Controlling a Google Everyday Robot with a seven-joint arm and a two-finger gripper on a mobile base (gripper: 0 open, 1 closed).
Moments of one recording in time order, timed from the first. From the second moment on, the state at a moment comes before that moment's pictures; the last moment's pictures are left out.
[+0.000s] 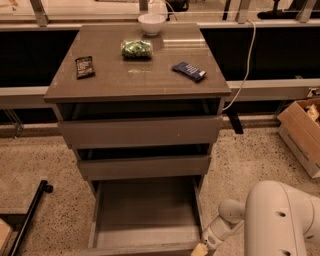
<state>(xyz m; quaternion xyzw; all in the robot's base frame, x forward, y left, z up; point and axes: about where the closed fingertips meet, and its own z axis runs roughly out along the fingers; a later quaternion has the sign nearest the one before) 0.400 -0.172 0.196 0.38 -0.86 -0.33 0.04</state>
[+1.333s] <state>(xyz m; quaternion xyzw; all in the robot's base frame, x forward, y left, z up) 0.400 -0.172 0.196 0.38 -0.86 -0.33 0.04</state>
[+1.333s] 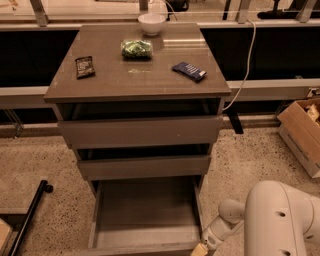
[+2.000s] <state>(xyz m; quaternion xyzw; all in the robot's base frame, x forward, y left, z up) 0.422 -0.165 0.202 0.41 -0.86 -0.31 0.00</state>
